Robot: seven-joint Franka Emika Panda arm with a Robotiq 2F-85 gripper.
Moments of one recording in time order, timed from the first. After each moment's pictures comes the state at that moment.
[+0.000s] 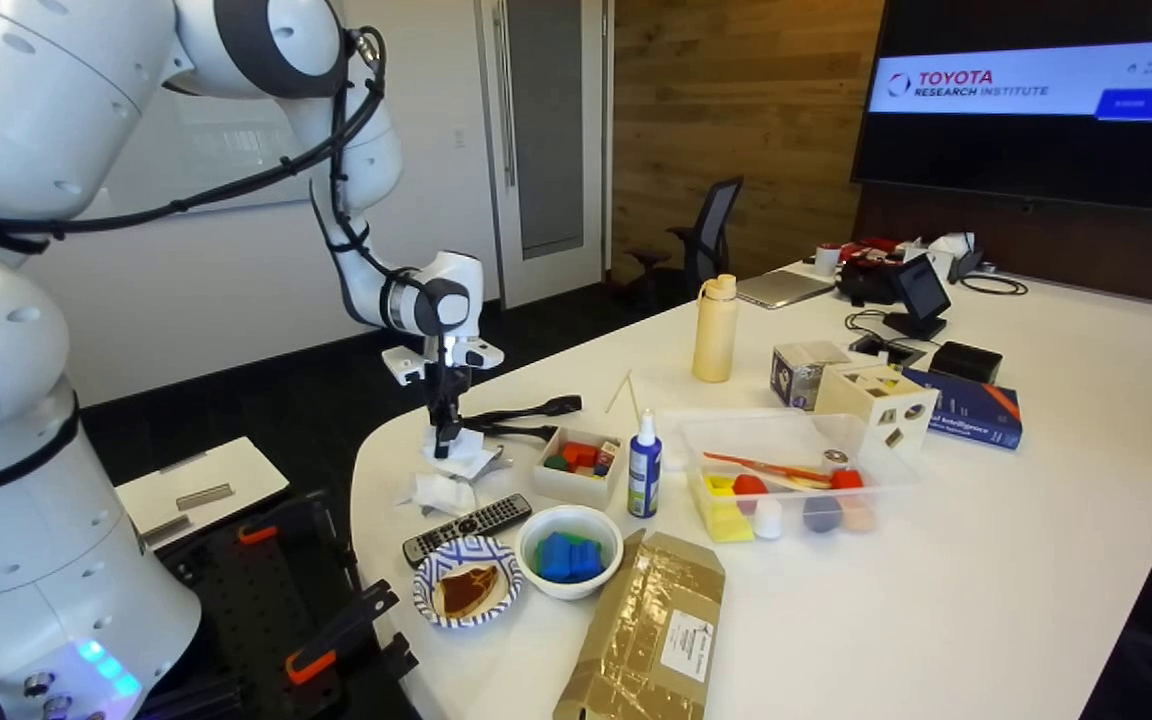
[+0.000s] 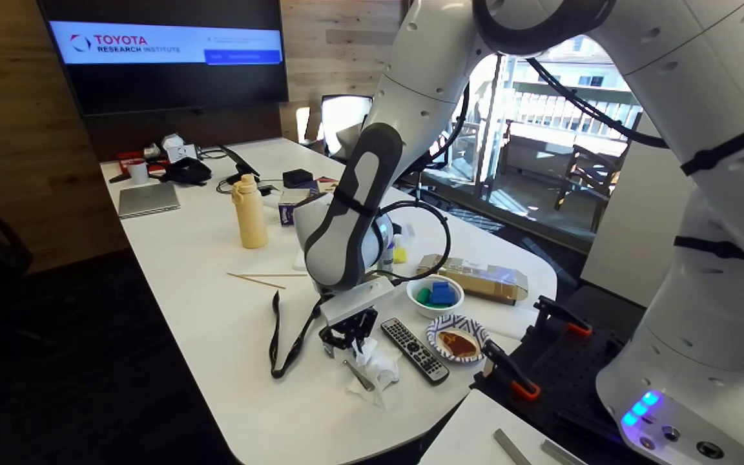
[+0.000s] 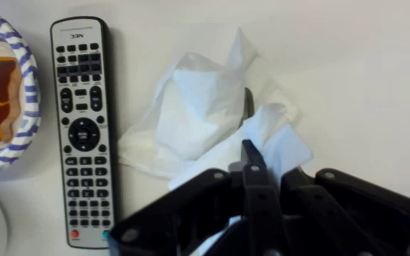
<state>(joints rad) 0.39 0.76 0.03 -2.05 0.01 2.53 0.60</state>
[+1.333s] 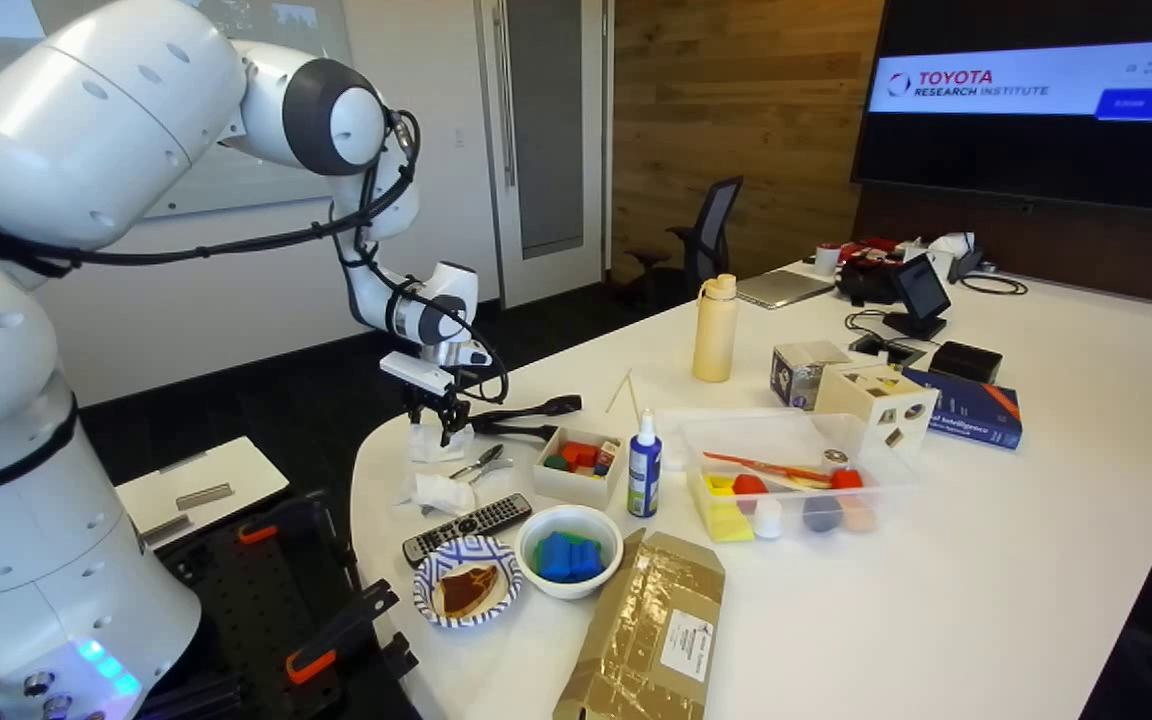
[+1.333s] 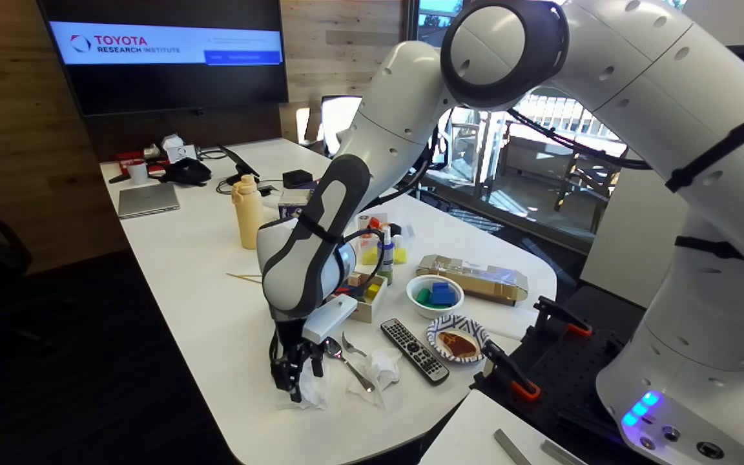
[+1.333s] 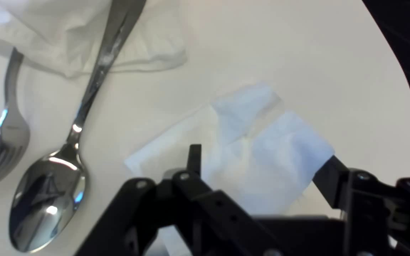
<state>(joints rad) 0.32 0.98 0.21 -1.79 0.00 2.53 0.02</state>
